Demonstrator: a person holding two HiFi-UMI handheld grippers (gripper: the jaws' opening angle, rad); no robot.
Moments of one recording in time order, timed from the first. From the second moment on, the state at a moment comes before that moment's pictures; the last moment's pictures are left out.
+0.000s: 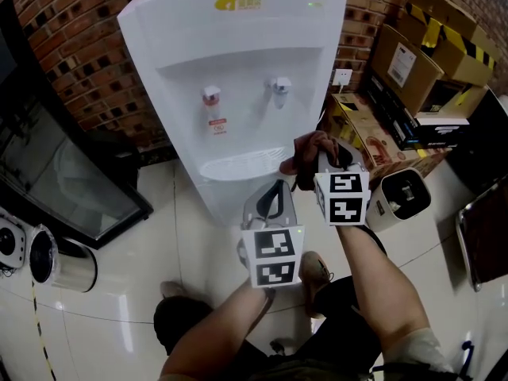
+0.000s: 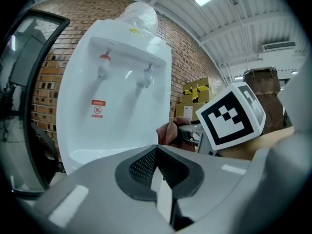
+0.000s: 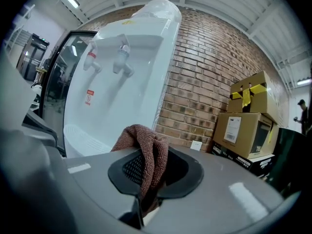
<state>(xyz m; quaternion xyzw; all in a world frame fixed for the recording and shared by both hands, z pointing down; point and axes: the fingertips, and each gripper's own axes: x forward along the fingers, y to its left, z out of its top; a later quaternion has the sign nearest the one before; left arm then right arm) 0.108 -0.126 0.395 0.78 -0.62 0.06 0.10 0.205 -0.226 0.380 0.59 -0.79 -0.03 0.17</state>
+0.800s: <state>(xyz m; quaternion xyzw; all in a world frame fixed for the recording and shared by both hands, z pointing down) -0.093 -0.058 0.400 0.64 -0.75 0.10 0.09 -0.016 -0.127 0.361 0.39 -0.92 -0.03 0.08</state>
